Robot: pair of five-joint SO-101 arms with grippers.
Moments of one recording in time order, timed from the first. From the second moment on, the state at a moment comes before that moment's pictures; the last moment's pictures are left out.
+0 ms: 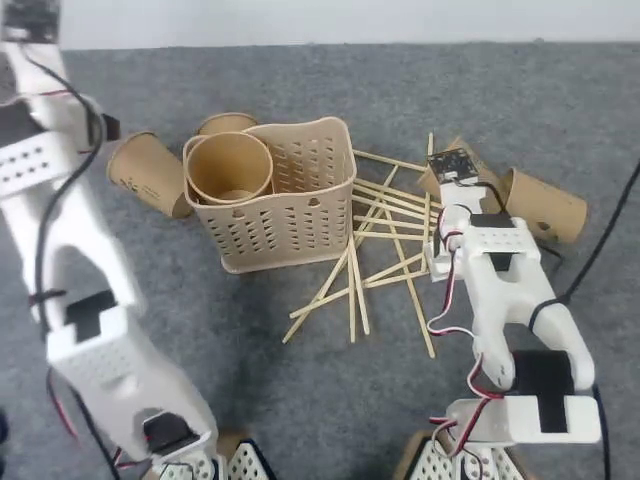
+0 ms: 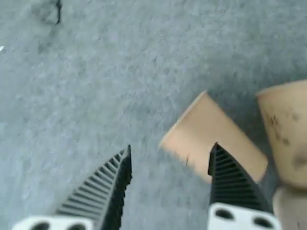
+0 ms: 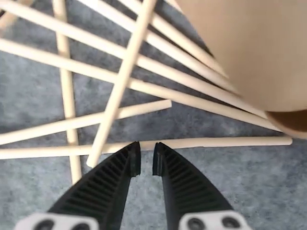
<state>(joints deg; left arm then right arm) -27.9 26.1 -38.4 77.5 -12.1 -2.7 -2.9 39.6 48.3 13.8</state>
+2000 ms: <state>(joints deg) -30.9 69.2 -79.2 98.8 -44.5 -3.1 -3.1 41.9 42.7 13.8</state>
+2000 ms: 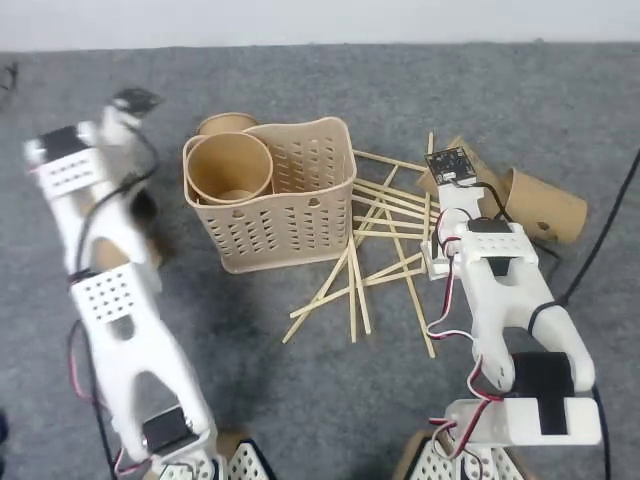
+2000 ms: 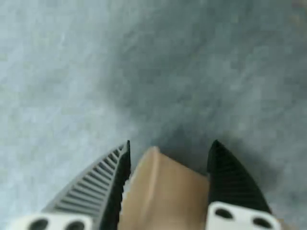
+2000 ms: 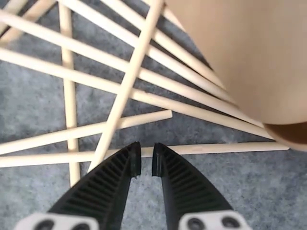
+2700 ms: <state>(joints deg) -63.6 51.5 -78.8 95.0 -57.9 -3.7 -3.6 42.8 42.6 17.3</state>
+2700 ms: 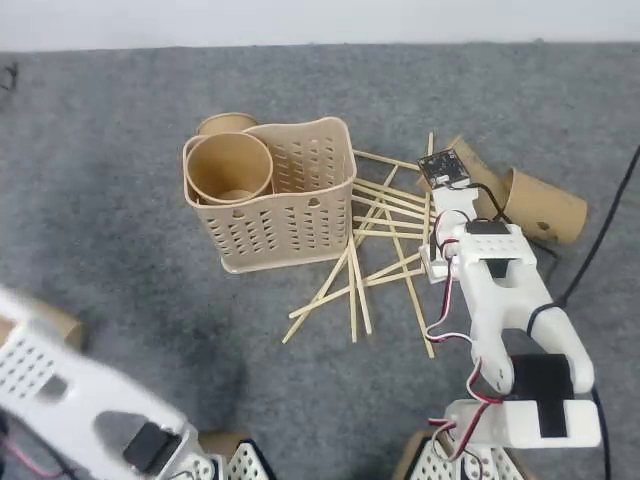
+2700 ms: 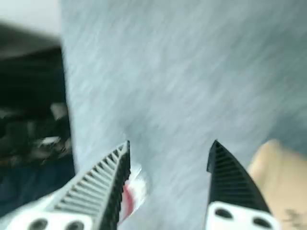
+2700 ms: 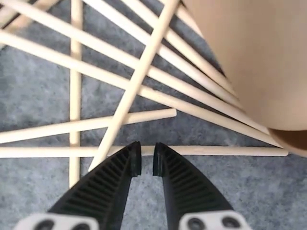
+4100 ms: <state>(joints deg) -67.6 22.9 -11.8 99.1 -84.9 -4.0 -3.6 42.9 42.6 17.3</state>
